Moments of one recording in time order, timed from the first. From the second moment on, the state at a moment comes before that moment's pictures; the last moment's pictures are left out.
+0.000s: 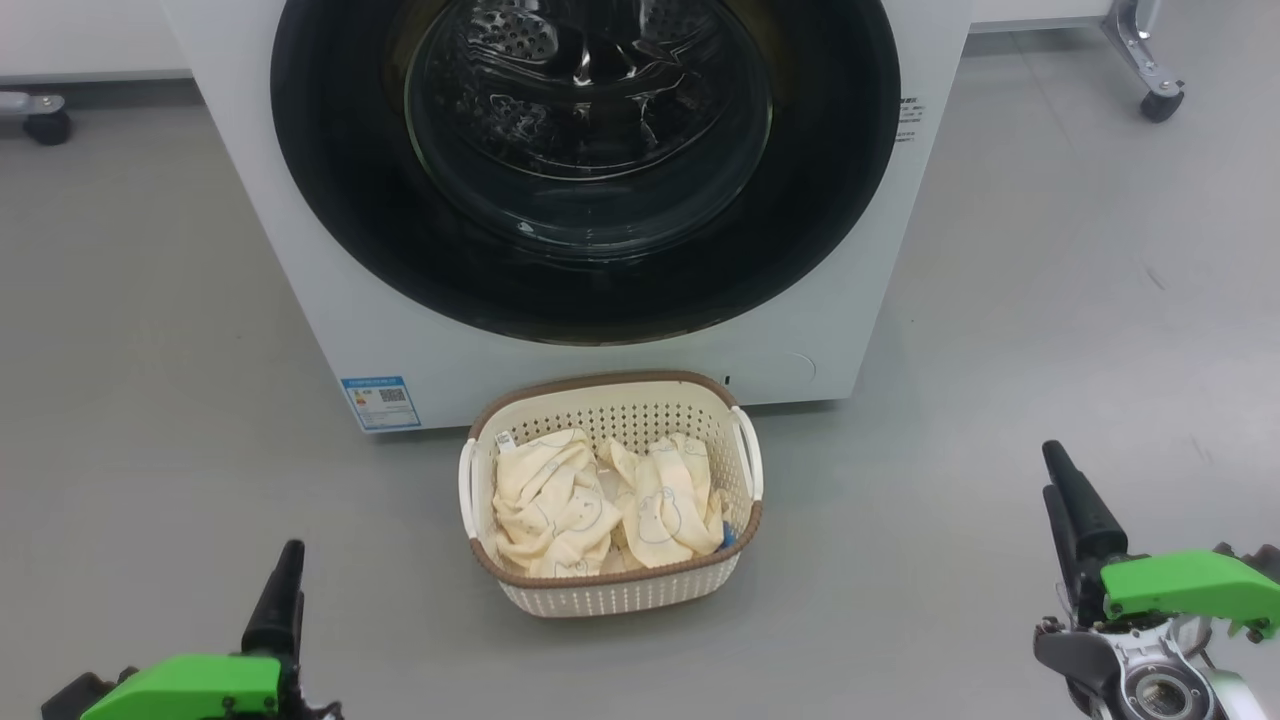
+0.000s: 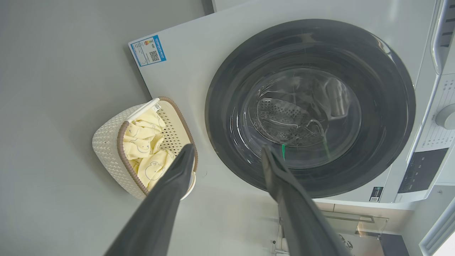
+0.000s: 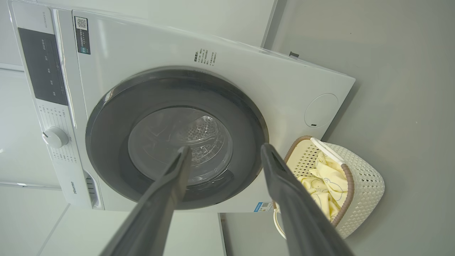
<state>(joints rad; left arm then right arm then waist) -0.04 0.08 -0.01 0.26 -1.46 -0.12 0.01 -0.05 -0.07 -0.01 0.29 1.44 0.13 0.01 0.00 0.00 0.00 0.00</state>
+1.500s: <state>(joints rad) -0.06 0.18 -0.10 0.20 -0.91 -0.12 -0.12 -0.13 -0.15 0.12 0.28 0.89 0.13 -0.12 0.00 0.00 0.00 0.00</state>
